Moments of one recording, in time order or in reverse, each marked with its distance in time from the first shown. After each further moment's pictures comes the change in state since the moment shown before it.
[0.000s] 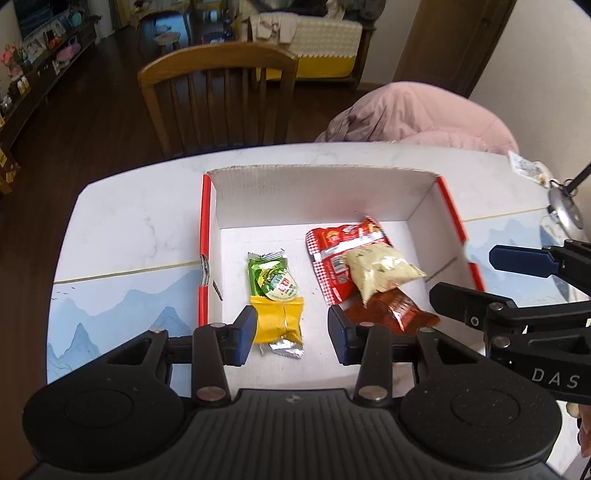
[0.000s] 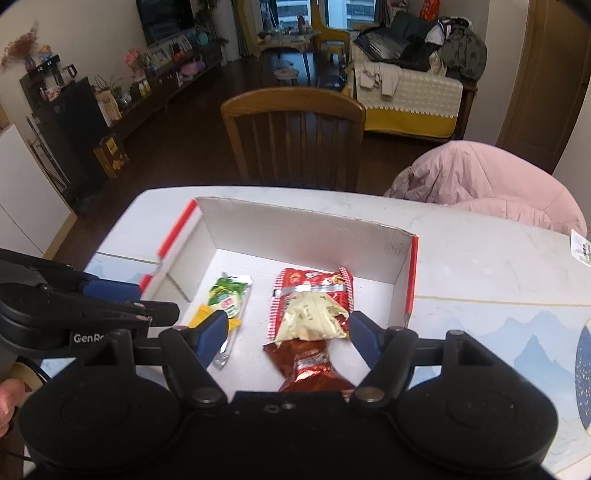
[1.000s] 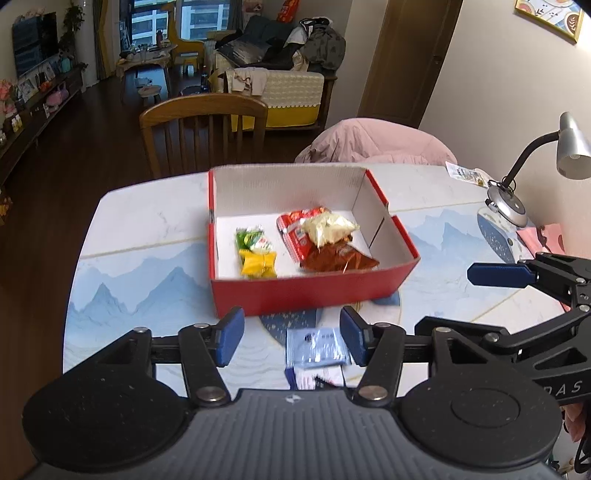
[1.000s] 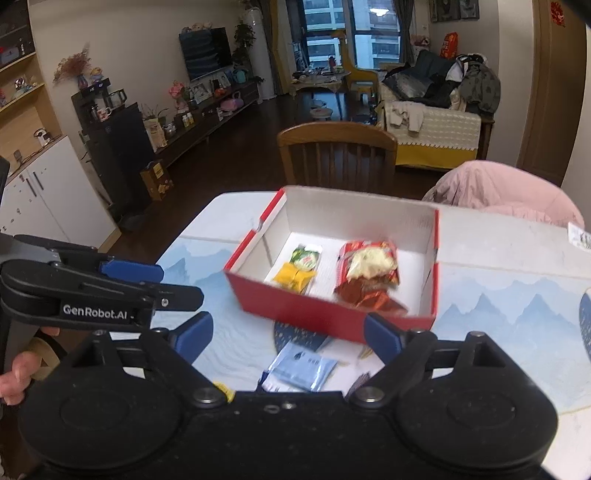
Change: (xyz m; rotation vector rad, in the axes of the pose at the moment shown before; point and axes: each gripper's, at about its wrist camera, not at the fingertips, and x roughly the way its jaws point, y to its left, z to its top) left arm -0.111 0.003 -0.133 0.051 -0.186 -0.079; right arm -0.111 0.059 -0.113 -0.033 -0.136 0.101
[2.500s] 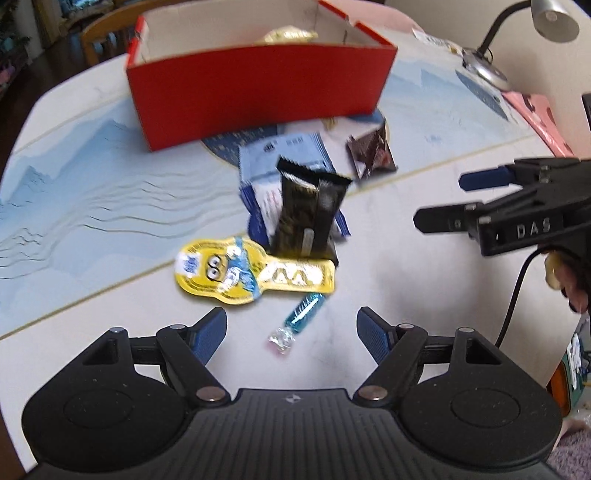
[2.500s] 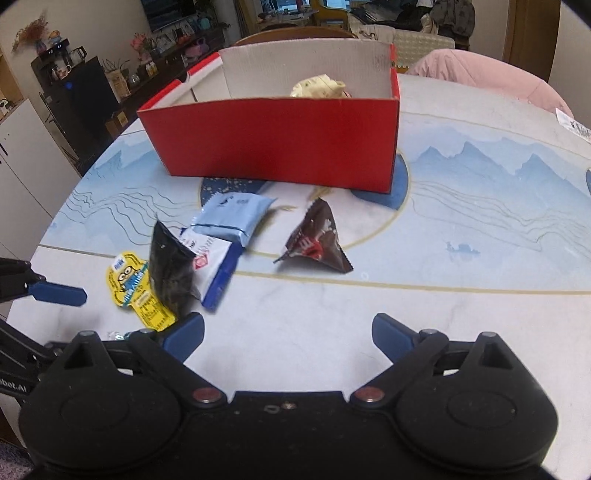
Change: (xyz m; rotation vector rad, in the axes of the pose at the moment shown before) left arm 0.090 -0.017 -0.150 0.153 0.266 -0.074; right arm 0.072 -0.062 -0.140 0.087 0.180 -0.064
